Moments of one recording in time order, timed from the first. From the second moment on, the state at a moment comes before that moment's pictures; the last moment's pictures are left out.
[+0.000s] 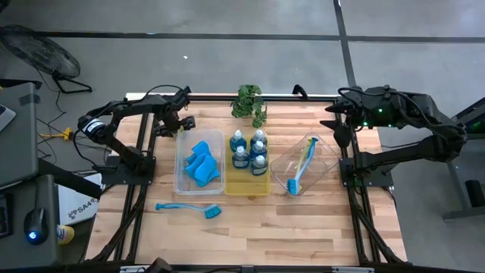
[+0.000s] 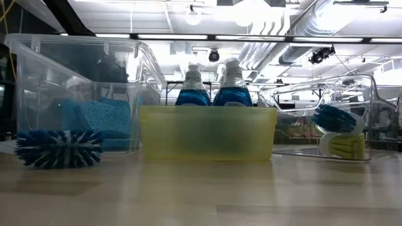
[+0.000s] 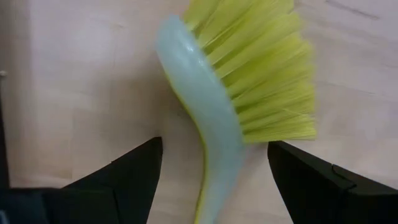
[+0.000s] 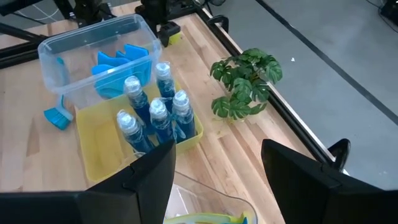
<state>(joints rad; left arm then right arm) 0.92 1.51 0.76 -0.74 0.04 -0.90 -0.14 0.94 1.49 -1.19 0.23 0.23</state>
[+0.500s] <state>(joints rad) 0.92 1.50 0.74 -0.73 -0.01 -0.89 -0.14 0.94 1.49 -1.19 0.24 0.24</state>
